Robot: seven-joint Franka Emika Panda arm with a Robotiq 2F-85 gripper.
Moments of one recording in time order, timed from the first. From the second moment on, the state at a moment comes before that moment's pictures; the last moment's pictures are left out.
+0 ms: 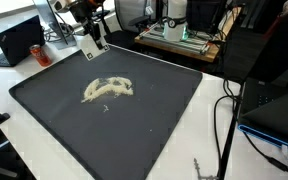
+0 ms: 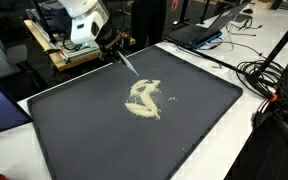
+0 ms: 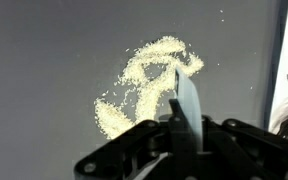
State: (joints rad) arm -0.27 0.25 -0.13 -2.07 0.56 2.13 -0.58
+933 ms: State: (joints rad) arm -0.38 0.39 -0.15 -2.00 0.89 2.09 -0.48
